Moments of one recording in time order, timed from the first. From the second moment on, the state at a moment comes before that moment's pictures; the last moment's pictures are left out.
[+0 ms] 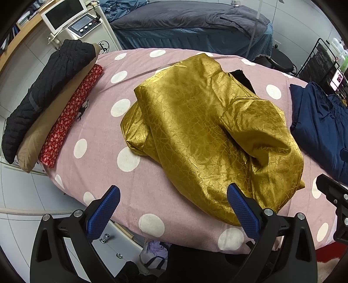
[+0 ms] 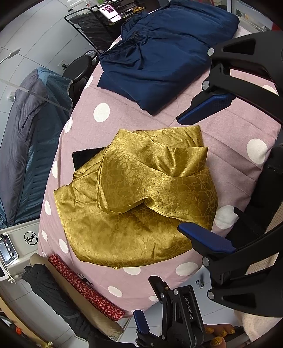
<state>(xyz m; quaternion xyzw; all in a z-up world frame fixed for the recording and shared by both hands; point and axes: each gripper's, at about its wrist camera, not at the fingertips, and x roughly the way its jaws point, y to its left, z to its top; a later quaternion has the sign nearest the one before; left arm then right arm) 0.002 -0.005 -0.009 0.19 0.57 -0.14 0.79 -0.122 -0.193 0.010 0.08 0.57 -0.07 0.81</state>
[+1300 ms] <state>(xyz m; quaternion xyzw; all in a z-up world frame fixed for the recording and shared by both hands) 0.044 -0.015 -0.034 0.17 0.58 -0.16 0.78 -0.130 -0.222 0.003 0.15 0.57 -0.07 0.81</state>
